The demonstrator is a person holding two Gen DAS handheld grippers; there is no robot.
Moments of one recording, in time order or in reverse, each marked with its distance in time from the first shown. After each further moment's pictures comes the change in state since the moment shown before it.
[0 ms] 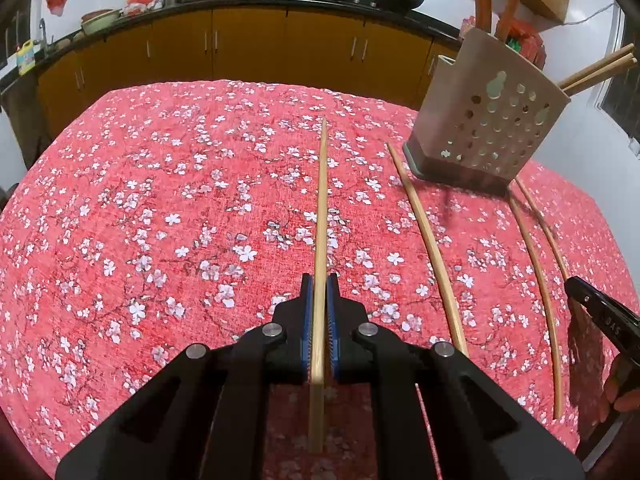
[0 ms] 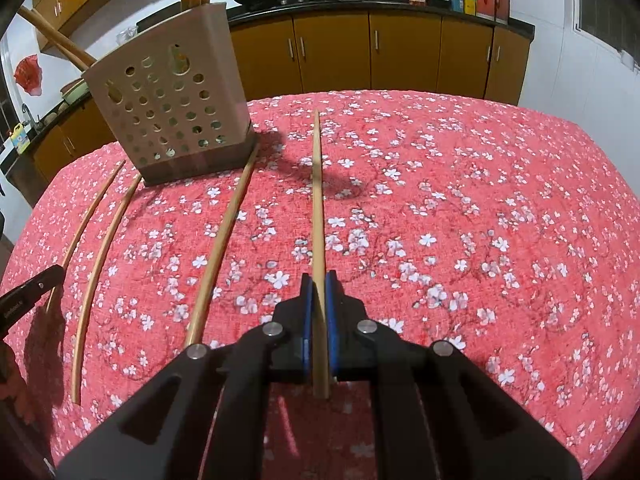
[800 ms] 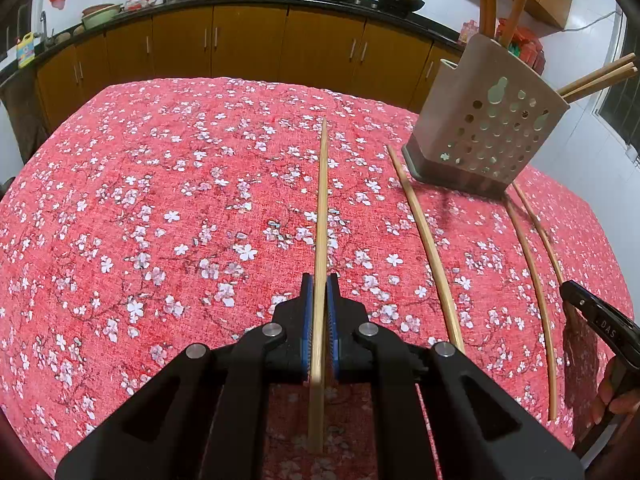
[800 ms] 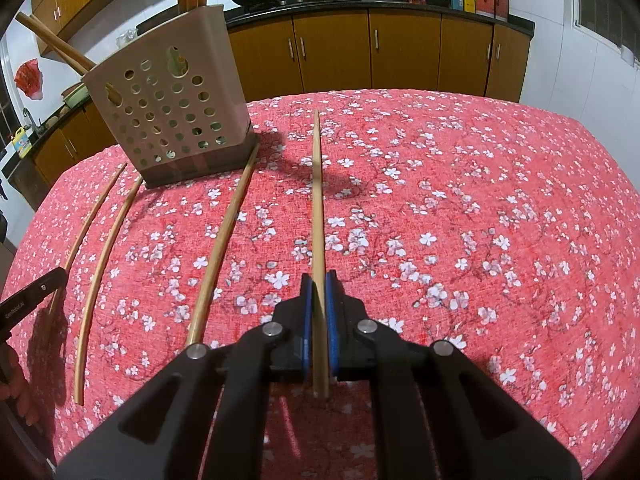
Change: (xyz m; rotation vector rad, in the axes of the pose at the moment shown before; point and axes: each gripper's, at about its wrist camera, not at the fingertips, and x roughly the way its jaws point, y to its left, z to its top) left arm -0.003 -0.001 -0.002 -0.022 0.000 -0.018; right arm -0.001 0.000 -0.001 0.008 -0.001 0.005
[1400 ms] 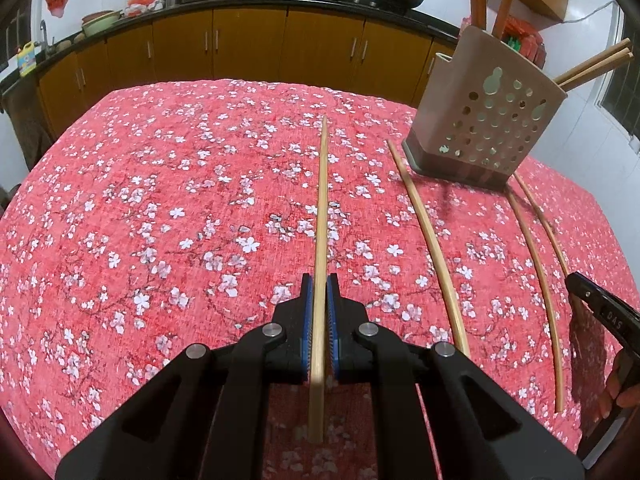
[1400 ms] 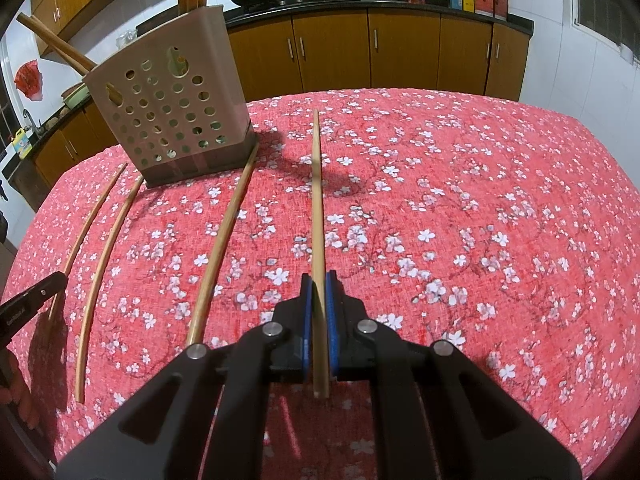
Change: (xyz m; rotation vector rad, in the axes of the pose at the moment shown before) left arm -0.004 -0.005 -0.006 0.025 0.001 0.031; right arm -0.004 0.000 -0.003 0.005 0.000 0.002
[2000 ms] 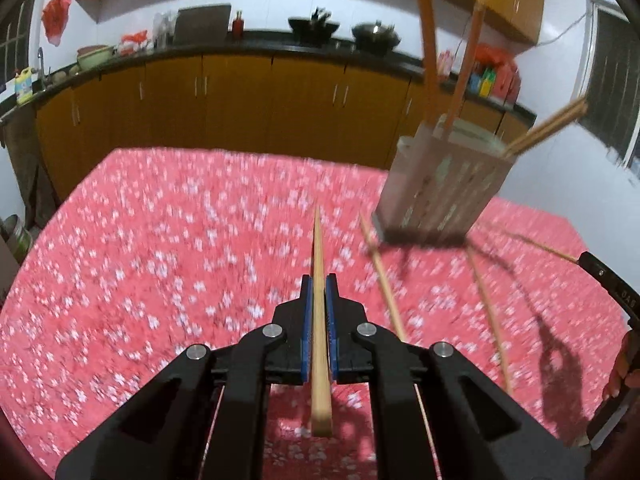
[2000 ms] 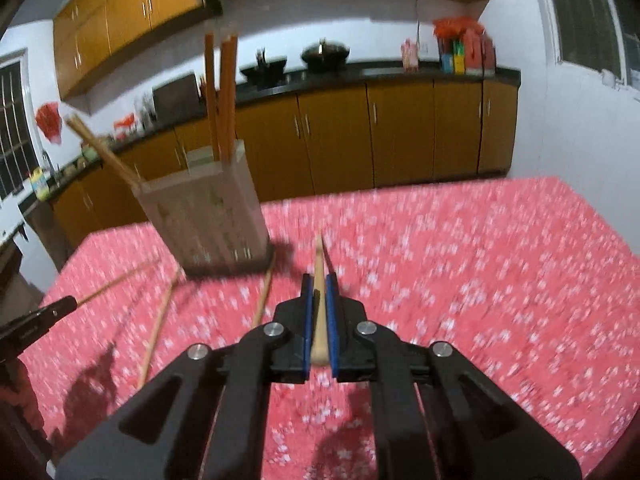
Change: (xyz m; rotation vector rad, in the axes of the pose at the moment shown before) left arm -0.069 -0.001 0.037 0.023 -0.171 -0.070; right arm -0.098 -0.006 0.030 0.018 -0.288 0.040
